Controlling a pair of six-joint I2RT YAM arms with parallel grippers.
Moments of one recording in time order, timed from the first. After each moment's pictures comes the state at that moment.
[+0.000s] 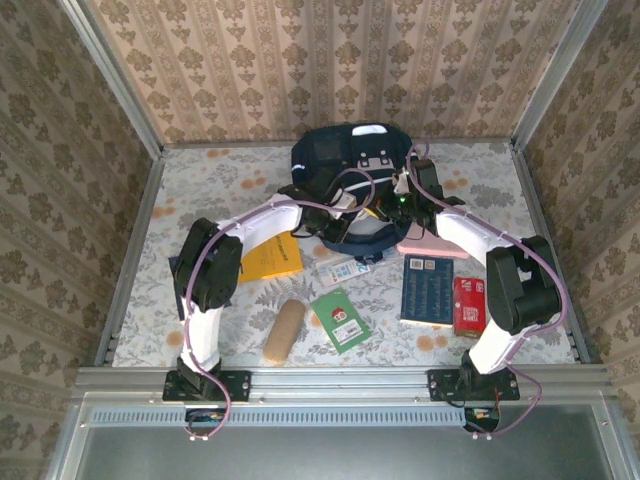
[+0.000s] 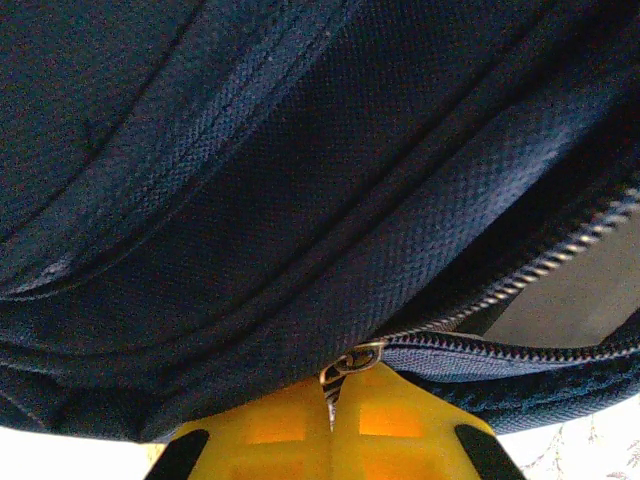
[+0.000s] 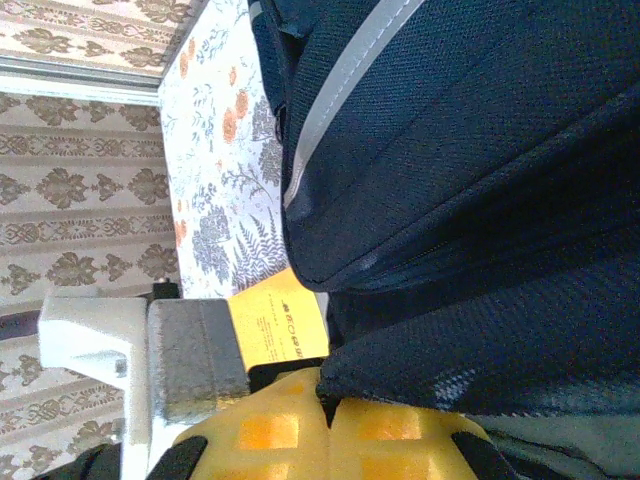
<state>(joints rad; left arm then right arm) -0.70 2.00 1.55 -0.67 0.21 -0.08 0.26 1.69 1.13 -0.12 -0.53 0.91</state>
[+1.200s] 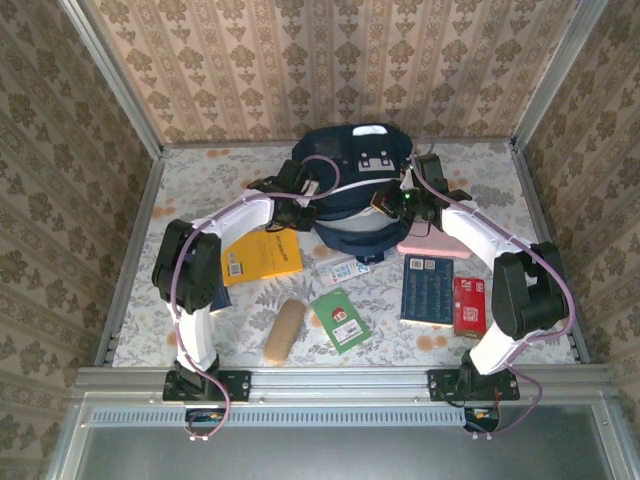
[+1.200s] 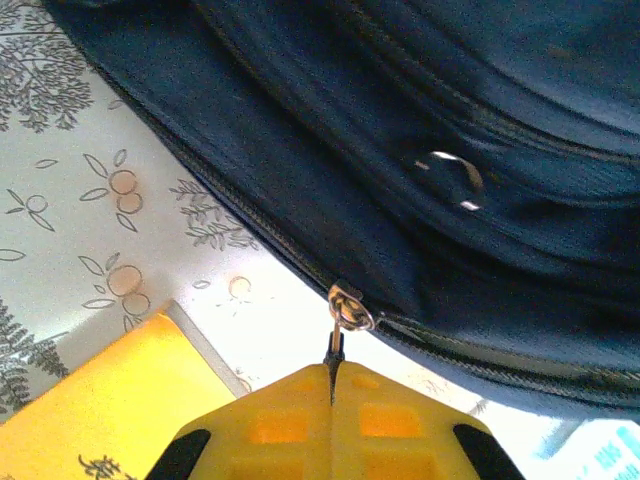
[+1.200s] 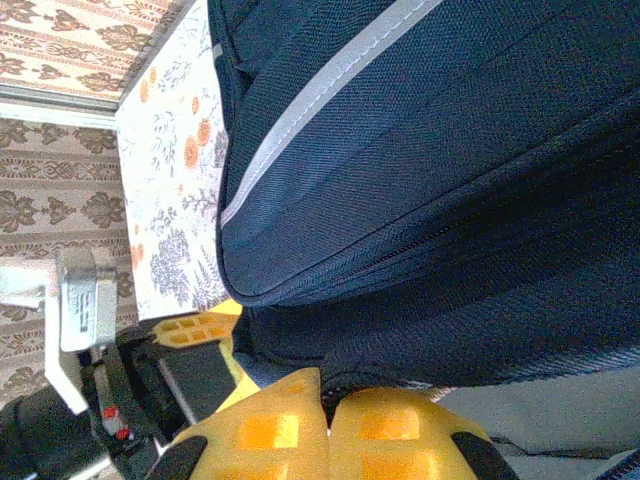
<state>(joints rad) -0.54 1.93 1.46 -0.63 0.09 -0.14 0.24 1.65 1.18 -0.28 -0.42 0.84</state>
